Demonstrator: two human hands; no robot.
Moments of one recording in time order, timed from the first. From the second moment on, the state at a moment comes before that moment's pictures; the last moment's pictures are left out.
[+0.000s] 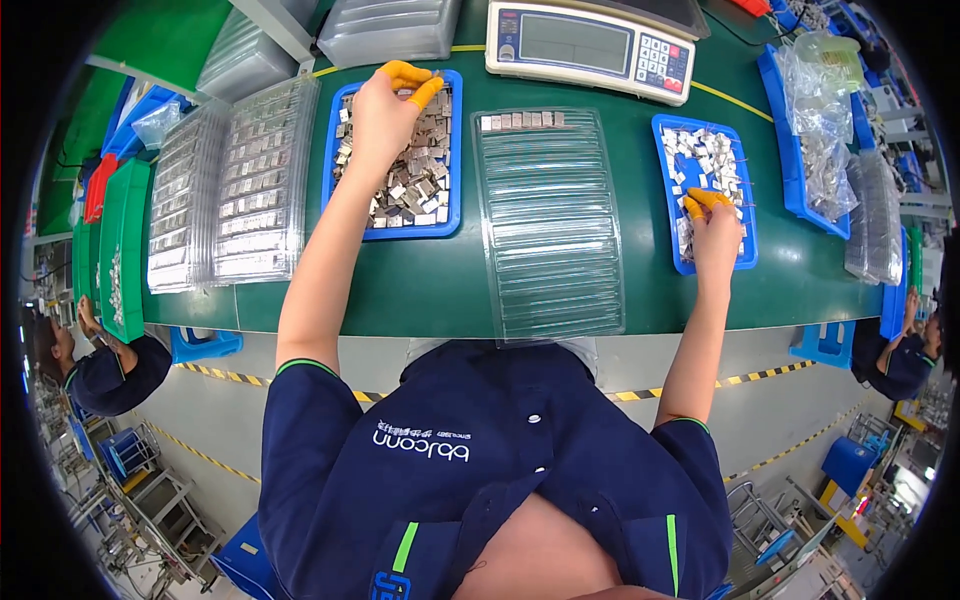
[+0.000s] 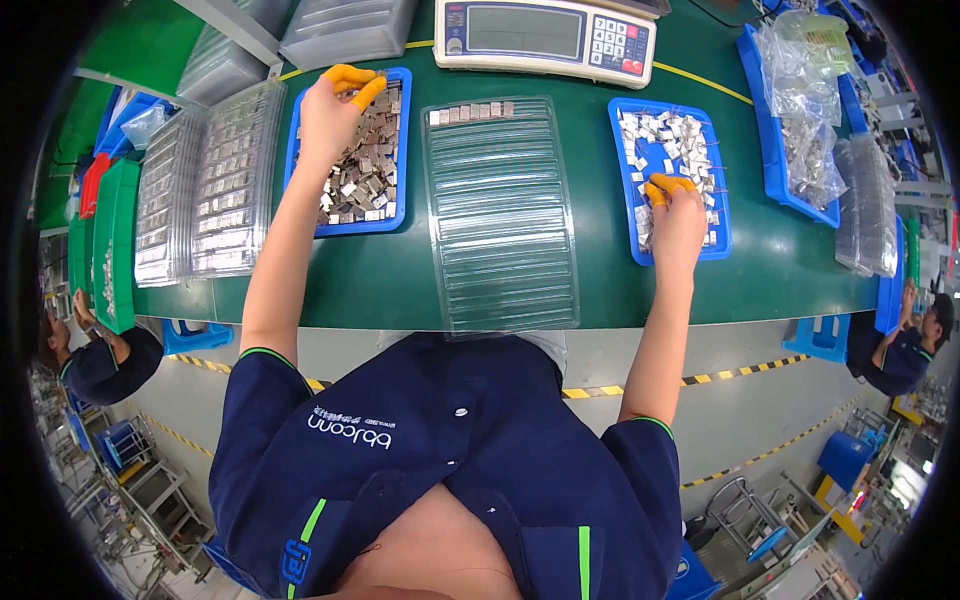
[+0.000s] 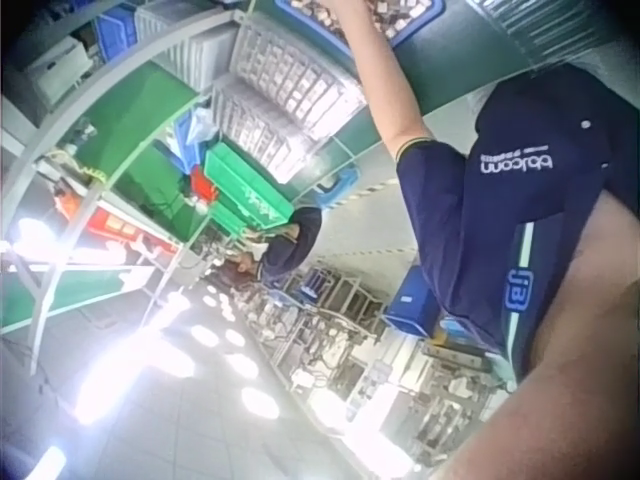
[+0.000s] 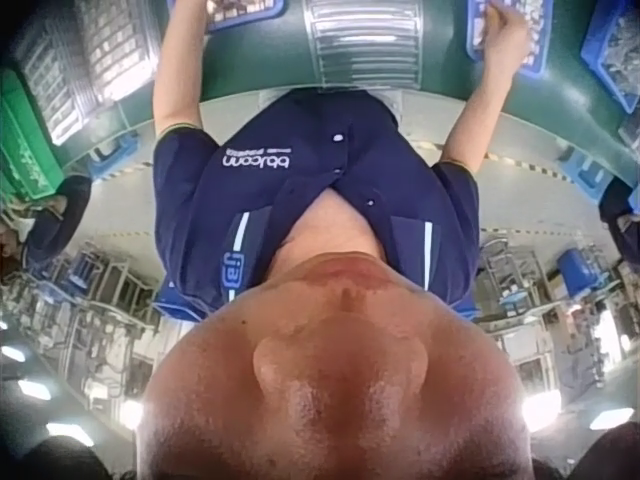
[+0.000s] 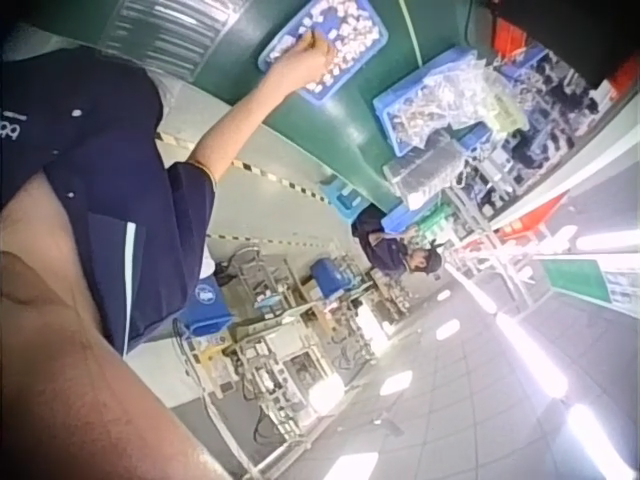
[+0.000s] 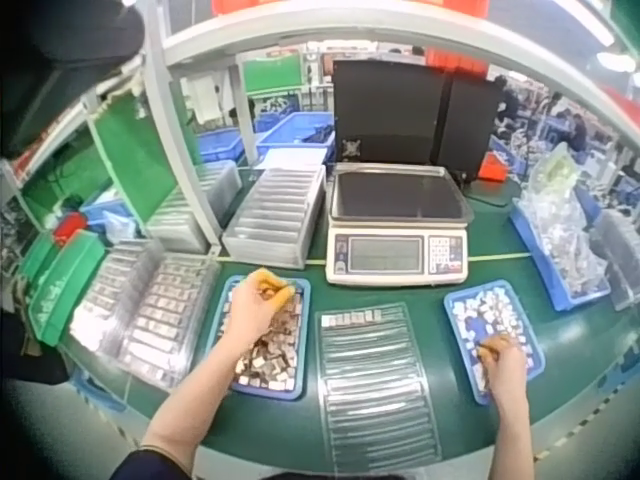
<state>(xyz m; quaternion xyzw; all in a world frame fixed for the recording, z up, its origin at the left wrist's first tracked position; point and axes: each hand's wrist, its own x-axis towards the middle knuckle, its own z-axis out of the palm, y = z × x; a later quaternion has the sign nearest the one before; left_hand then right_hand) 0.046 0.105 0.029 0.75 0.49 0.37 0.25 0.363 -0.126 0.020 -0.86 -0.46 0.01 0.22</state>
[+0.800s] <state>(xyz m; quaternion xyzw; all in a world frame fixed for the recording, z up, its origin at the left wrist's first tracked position) 0.060 -0.006 0.029 0.41 0.37 0.37 0.75 0.381 -0.128 0.014 -0.83 -0.45 -0.06 0.32</state>
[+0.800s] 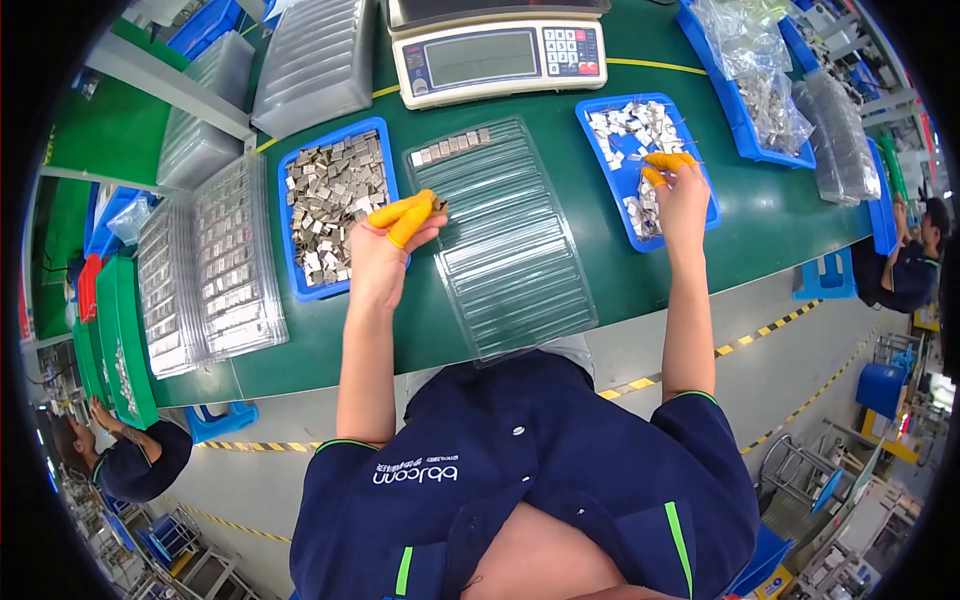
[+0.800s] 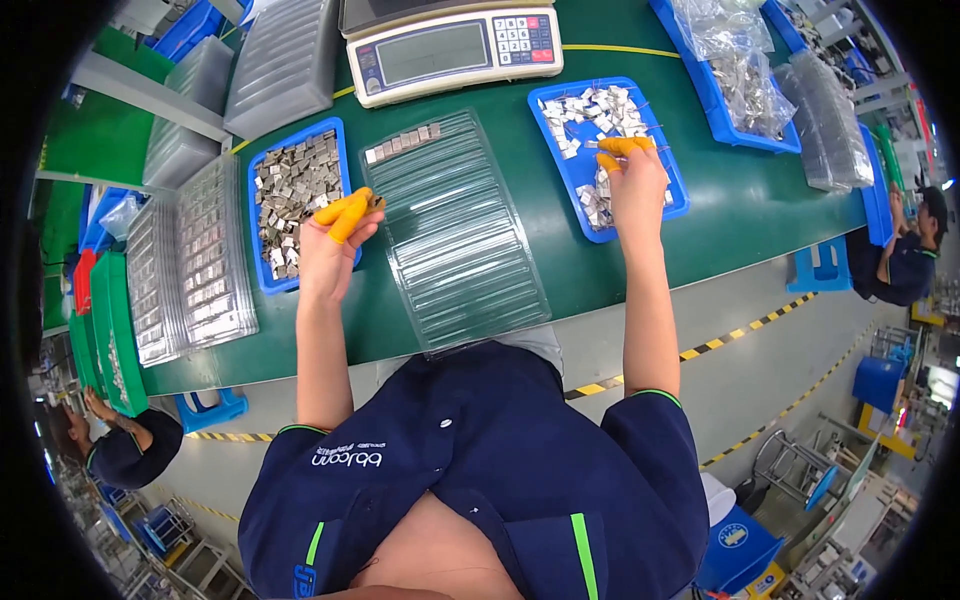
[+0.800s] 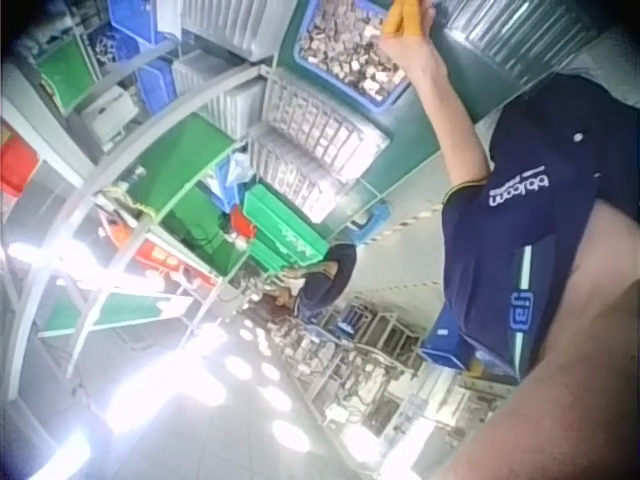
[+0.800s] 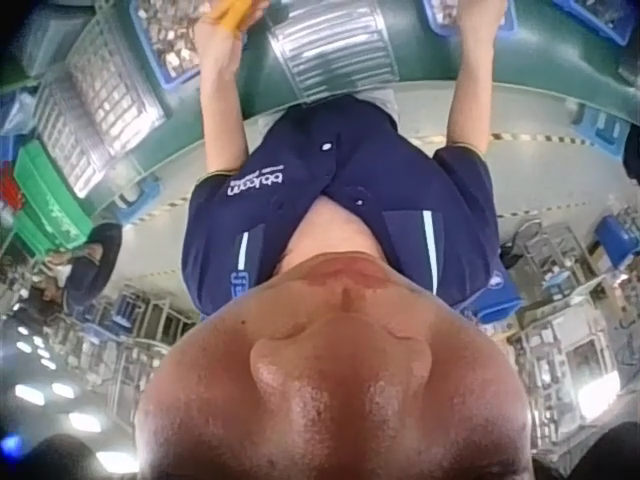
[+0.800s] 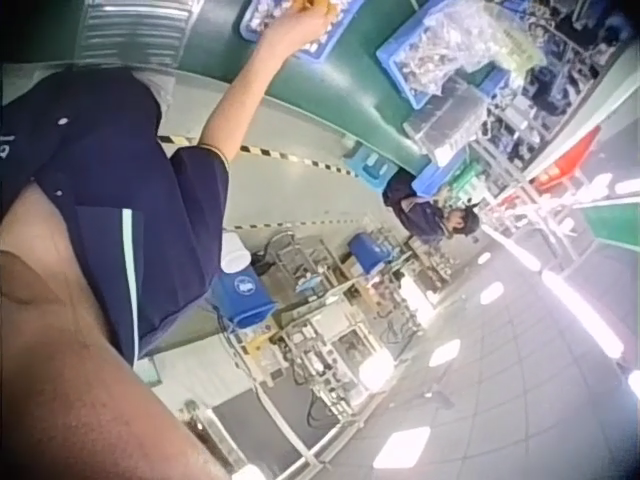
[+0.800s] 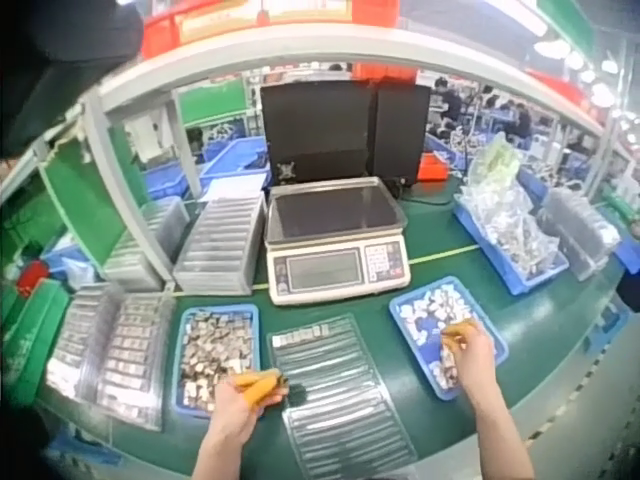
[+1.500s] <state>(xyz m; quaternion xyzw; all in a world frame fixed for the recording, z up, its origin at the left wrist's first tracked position) 0.105 -0.040 0.049 0.28 0.23 0.37 0.86 0.253 -0.106 0.073 -0.49 -0.29 0.51 0.65</state>
